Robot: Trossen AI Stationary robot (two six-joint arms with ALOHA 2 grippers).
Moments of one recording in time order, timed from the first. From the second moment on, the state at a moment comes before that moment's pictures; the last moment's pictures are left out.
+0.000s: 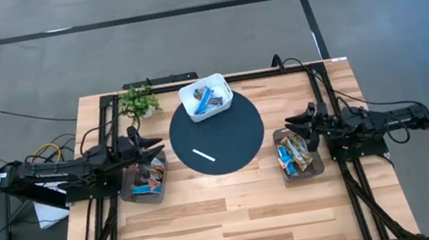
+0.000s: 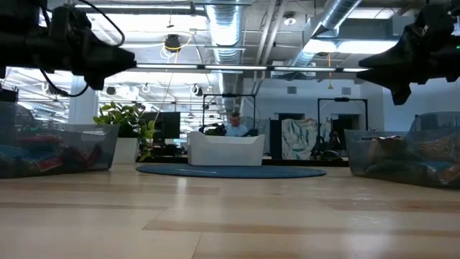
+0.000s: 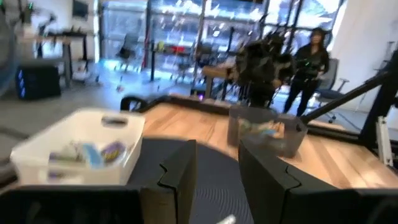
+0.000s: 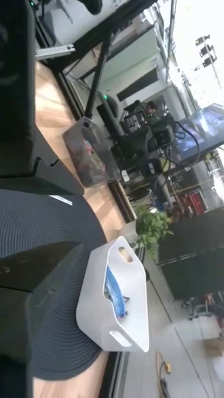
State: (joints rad) left arm 0.01 0.34 0.01 0.40 -0.25 -0.12; right arm 0.08 0.01 0.05 -0.06 0.34 0.35
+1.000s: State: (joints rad) left arm 0.01 0.29 0.01 0.36 -0.14 0.11; right arm 0.05 0.00 0.04 -0.05 0.03 -0.03
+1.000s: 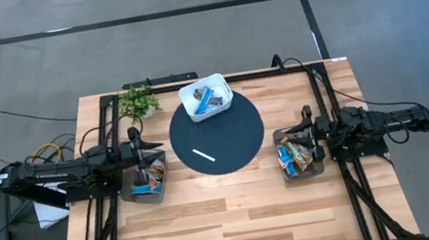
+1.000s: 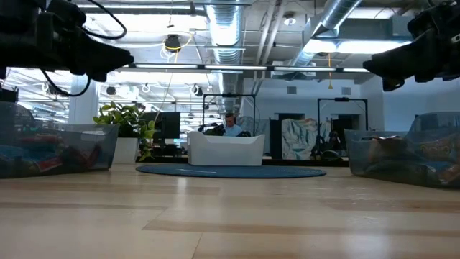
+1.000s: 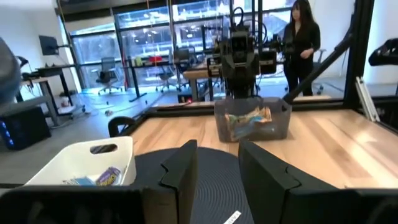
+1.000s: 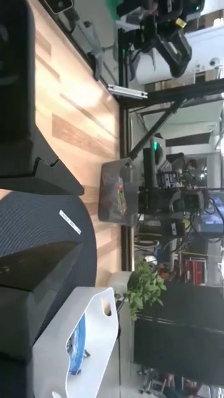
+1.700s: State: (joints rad) left arm -0.13 0.00 0.01 0.07 -0.27 0.07; right arm -0.04 0.00 0.15 -0.22 -0.08 -0.05
